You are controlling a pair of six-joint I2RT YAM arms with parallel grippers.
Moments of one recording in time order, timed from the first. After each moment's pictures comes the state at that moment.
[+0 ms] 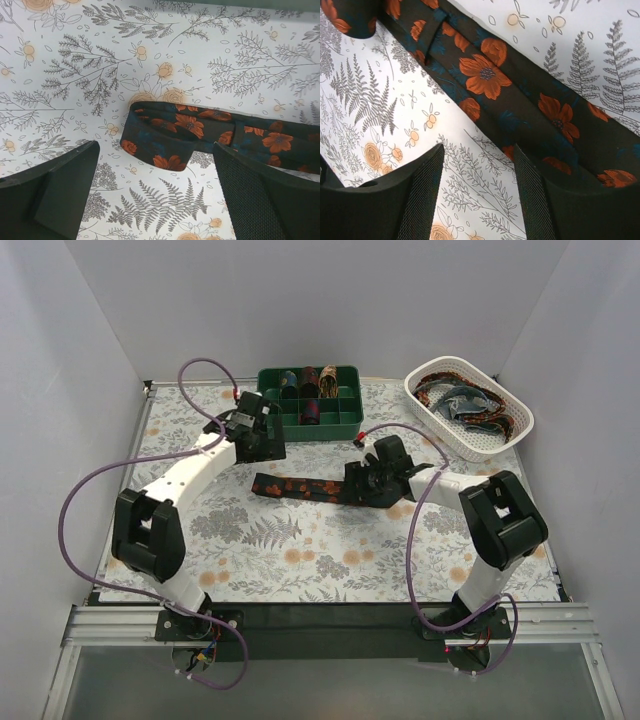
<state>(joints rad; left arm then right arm) -0.44 1.68 1.38 -0.68 -0.28 -0.43 0.52 1.72 0.92 -0.01 -0.45 0.30</state>
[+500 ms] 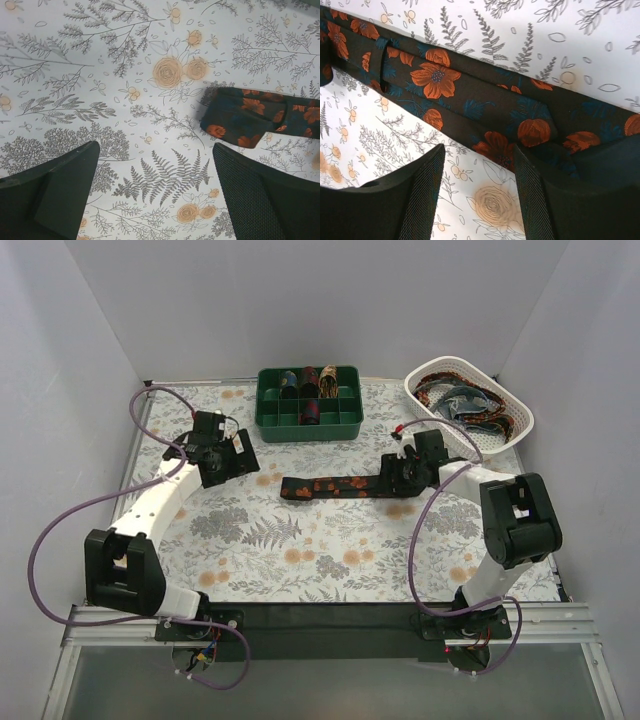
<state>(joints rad) -0.22 1.43 1.11 -0.62 -0.02 -0.49 0.29 1.70 0.89 -0.09 -0.47 0.17</state>
